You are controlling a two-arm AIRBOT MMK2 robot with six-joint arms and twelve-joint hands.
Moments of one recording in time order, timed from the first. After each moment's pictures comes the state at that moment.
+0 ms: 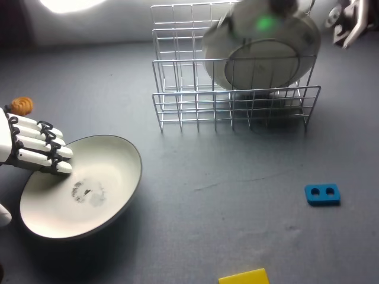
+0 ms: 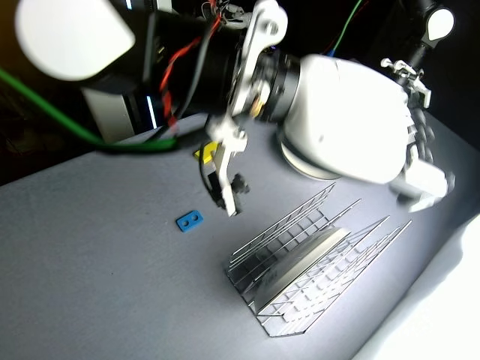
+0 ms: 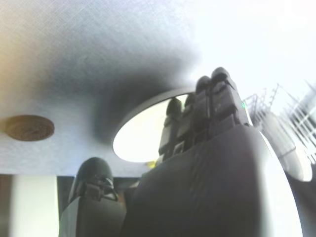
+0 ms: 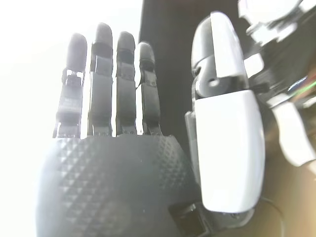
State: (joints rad) left arm 0.81 -1.01 1.74 1.68 -1.00 -0.27; right arm -0.16 -1.14 1.11 -0.62 0.10 -0.35
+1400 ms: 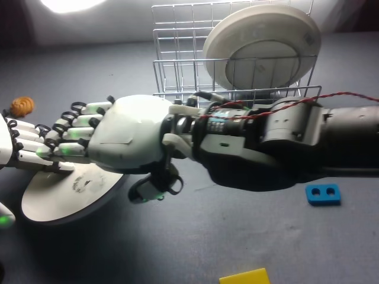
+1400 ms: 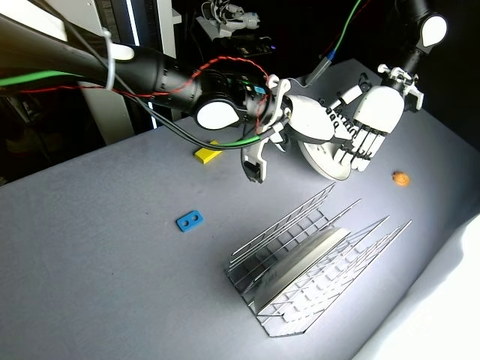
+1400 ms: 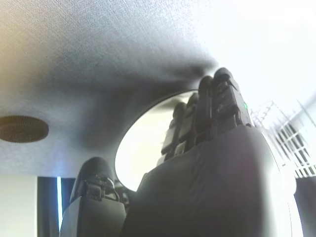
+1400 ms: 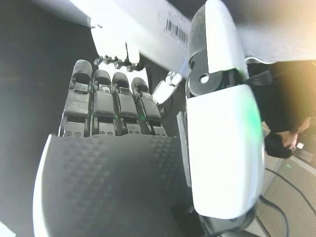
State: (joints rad) left arm 0.87 -1.03 1.74 1.64 -0.98 -0.31; right arm -0.47 -1.57 1.21 -0.06 0.20 -1.15
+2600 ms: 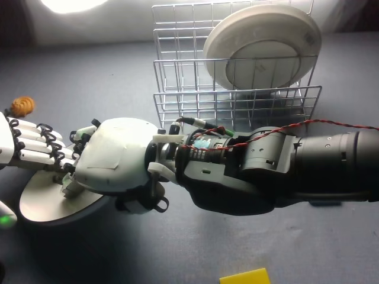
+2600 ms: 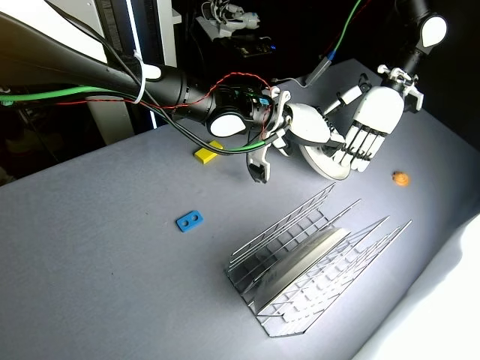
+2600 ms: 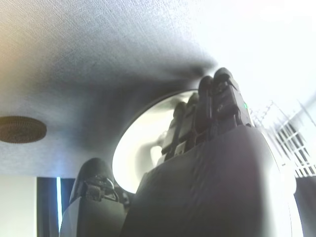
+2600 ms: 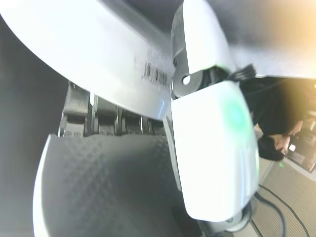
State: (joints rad) left arm 0.87 -1.03 1.75 1.64 -0.98 -0.31; right arm -0.53 -1.68 1.30 -0.06 0.28 -1.19
